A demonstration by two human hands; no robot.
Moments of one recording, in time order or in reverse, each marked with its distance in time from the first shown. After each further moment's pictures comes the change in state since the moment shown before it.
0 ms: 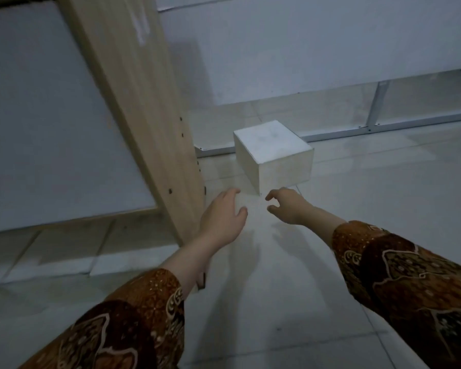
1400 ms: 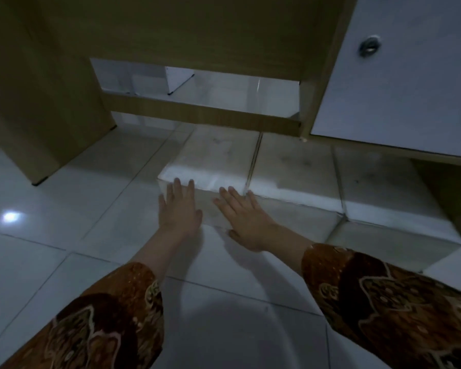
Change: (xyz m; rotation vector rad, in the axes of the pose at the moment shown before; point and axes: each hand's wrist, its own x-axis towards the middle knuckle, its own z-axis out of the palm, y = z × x) left_hand -0.223 -0.541 -0.247 0.407 0.003 -0.552; right_hand -0.020 -0.553 0.326 -0.555 -0.133 -0.737
